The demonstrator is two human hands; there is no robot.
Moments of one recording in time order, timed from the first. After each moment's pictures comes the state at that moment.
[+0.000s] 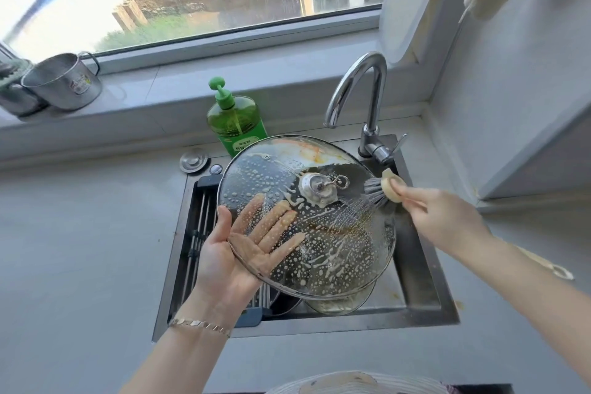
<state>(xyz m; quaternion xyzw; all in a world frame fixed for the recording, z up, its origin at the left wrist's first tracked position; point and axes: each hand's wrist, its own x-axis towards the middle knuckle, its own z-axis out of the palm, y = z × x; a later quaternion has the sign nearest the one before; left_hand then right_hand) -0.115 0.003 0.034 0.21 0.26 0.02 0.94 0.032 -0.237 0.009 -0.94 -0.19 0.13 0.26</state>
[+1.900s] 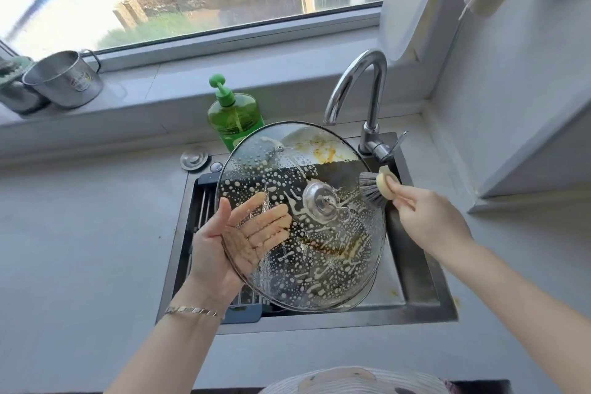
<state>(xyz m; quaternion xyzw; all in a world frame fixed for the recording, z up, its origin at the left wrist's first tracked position) -0.116 0.016 0.032 0.37 0.24 0.02 0.90 0.020 -0.221 0.003 -0.93 -0.10 0.17 0.31</state>
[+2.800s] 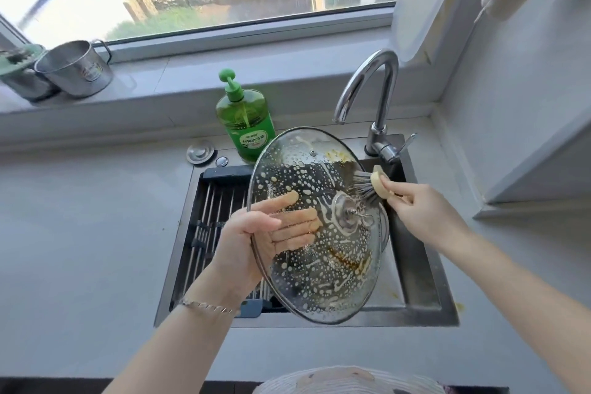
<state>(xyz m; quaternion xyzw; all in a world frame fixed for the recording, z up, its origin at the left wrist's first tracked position) -0.108 -0.007 0.058 0.46 0.26 -0.03 0.85 0.035 -0.215 -0.008 -0.89 -0.13 0.22 0.37</state>
